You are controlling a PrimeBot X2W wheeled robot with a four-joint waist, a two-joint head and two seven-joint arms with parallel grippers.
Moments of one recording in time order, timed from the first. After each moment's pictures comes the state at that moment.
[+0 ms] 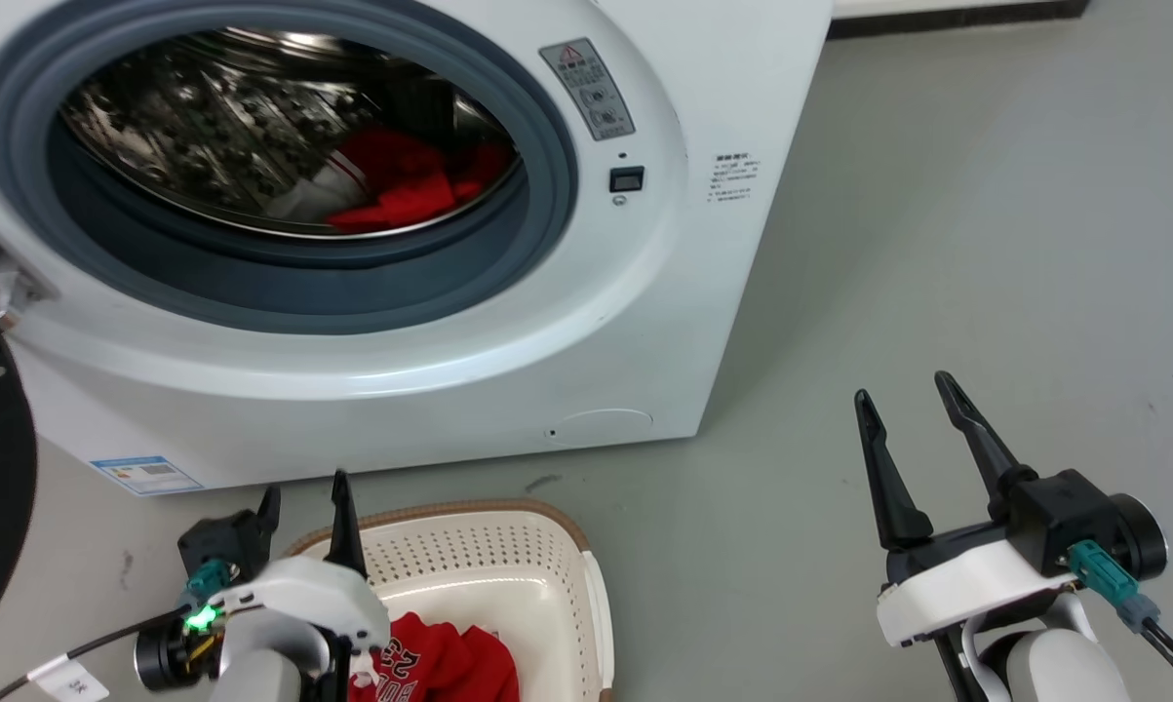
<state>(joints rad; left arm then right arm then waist) -0.26 0.08 0.04 0.66 -0.27 0.00 -0.26 -0.11 -0.05 0.09 0.09 0.04 0.13 -0.20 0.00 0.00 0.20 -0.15</state>
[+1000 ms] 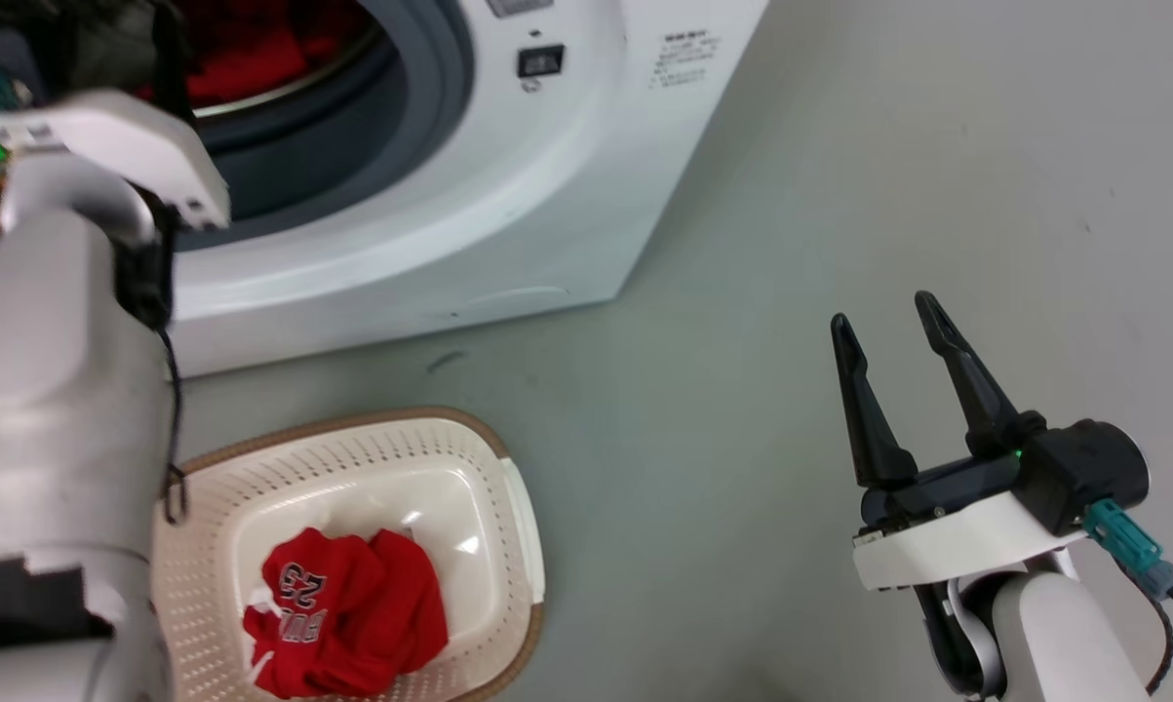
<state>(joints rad) -0.98 0.27 0.04 0.84 -0.12 -0.04 -0.13 -0.19 -0.05 0.15 0.03 0.12 0.13 -0.23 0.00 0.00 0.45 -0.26</state>
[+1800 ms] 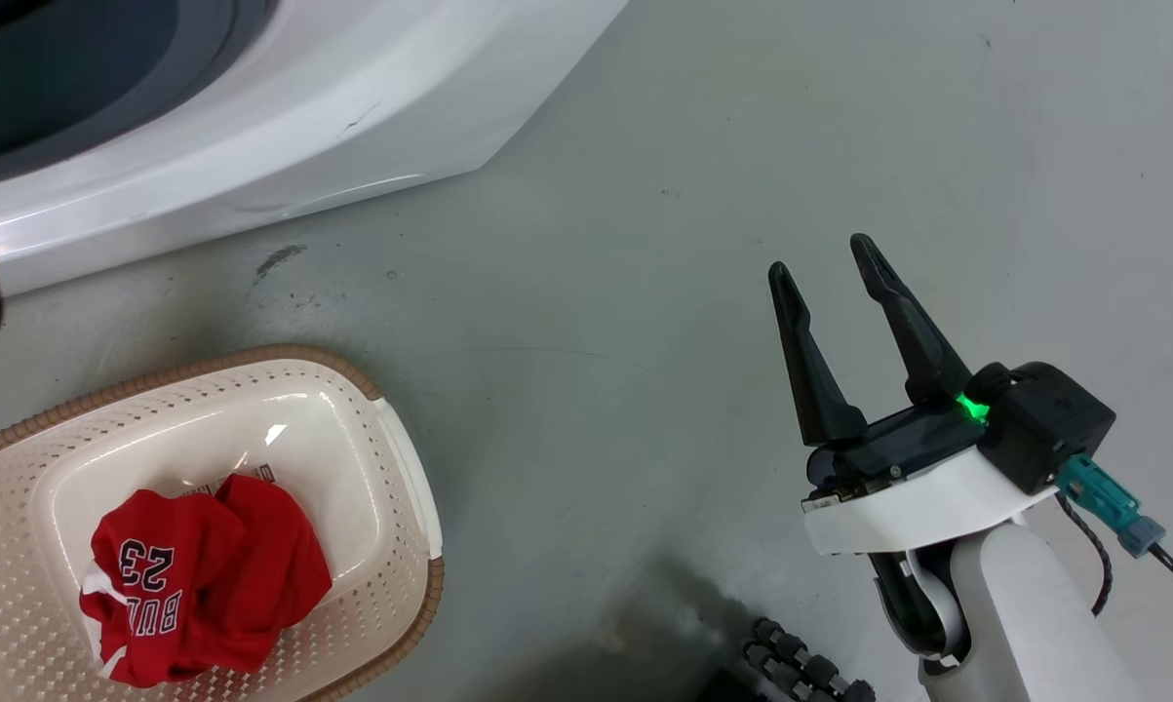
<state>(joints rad) -1.51 0.41 -0.04 1.15 -0.11 -0.08 0.54 -0.31 -0.05 0.26 0.05 0.24 0.13 -0.26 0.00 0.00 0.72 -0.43</state>
